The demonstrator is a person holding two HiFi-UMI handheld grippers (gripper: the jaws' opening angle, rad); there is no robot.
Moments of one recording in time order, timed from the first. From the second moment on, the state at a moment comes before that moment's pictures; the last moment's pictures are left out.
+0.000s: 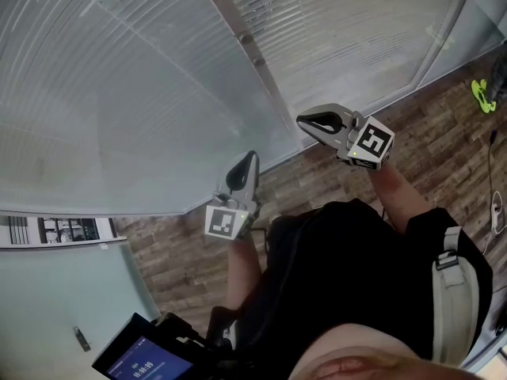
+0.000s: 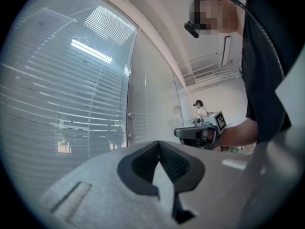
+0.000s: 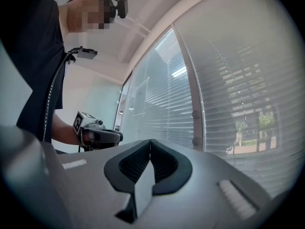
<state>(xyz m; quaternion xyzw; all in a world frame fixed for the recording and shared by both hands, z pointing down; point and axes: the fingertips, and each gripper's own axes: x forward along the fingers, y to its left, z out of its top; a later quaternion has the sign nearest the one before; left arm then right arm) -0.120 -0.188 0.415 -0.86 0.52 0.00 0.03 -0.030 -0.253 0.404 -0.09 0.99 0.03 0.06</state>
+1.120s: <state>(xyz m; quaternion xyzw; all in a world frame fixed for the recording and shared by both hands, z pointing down) -0.108 -0.184 0.418 -0.92 0.38 0.00 0.03 -0.083 -0.331 0.349 -0.24 0.91 0.29 -0.18</state>
